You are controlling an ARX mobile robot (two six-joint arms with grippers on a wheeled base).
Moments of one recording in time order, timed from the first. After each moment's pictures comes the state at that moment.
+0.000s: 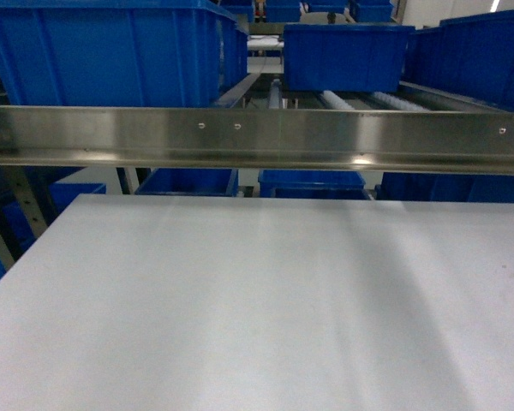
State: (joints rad) left arm -0.09 1.18 0.64 0.39 -0.09 -0.18; right arm -0.03 1.10 0.26 0.66 -0.08 0.02
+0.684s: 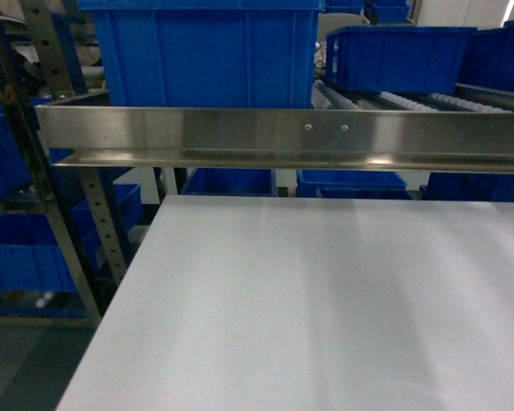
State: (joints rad) left arm -0.09 1.18 0.64 0.39 -0.09 -0.18; right arm -0.03 1.10 0.26 0.67 -0.08 0.02
